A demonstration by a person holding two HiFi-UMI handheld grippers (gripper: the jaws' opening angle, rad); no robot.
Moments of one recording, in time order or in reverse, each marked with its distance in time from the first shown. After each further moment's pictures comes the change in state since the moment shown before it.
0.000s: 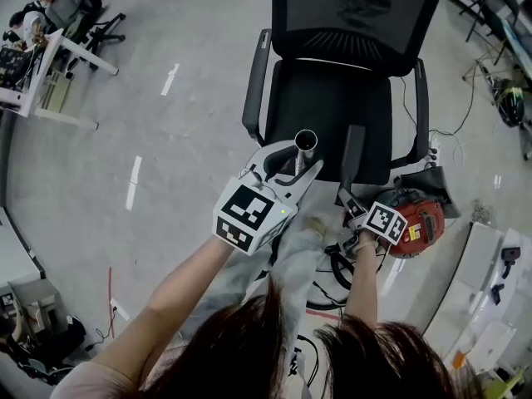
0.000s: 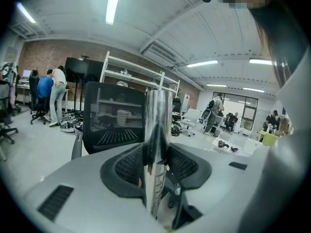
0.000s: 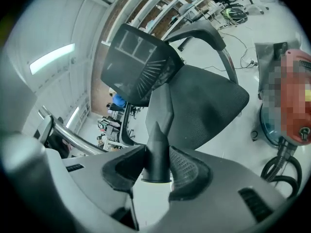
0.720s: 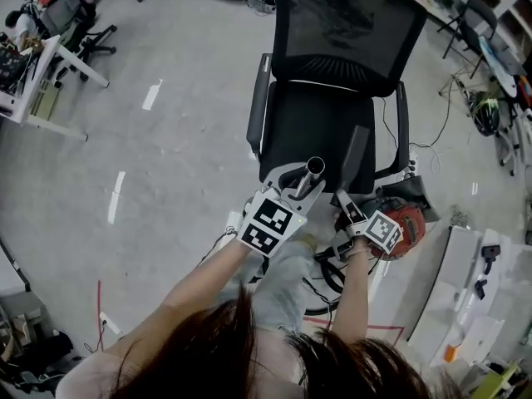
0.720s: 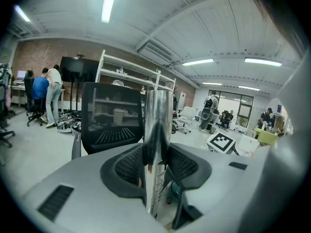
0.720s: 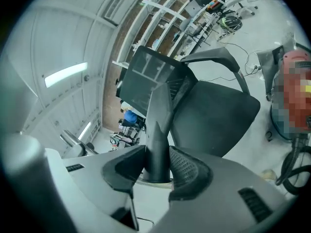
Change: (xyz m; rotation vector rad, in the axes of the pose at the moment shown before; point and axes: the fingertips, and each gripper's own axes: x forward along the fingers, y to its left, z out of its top) left arm -0.027 -0.011 0.008 0.028 0.028 -0.042; right arm -0.045 0.118 0.023 0.039 -0.187 0.125
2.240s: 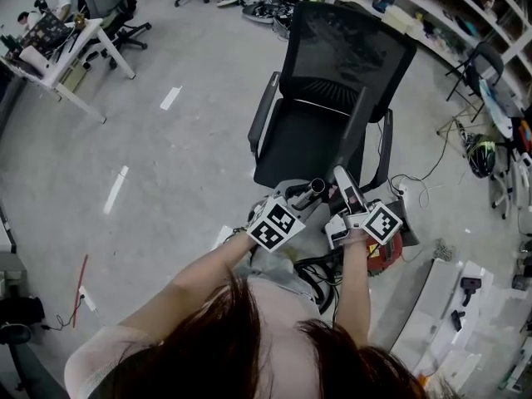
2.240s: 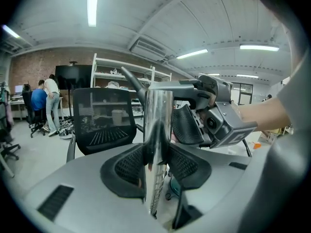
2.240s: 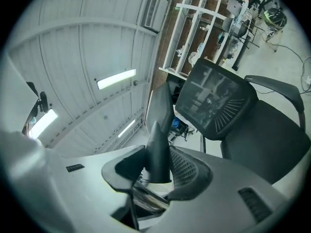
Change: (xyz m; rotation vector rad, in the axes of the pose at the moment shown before) left arm 0.001 -0.119 -0.008 0.079 0.034 0.036; right arm -0.099 0.186 0.059 -0.230 -0.034 0.472
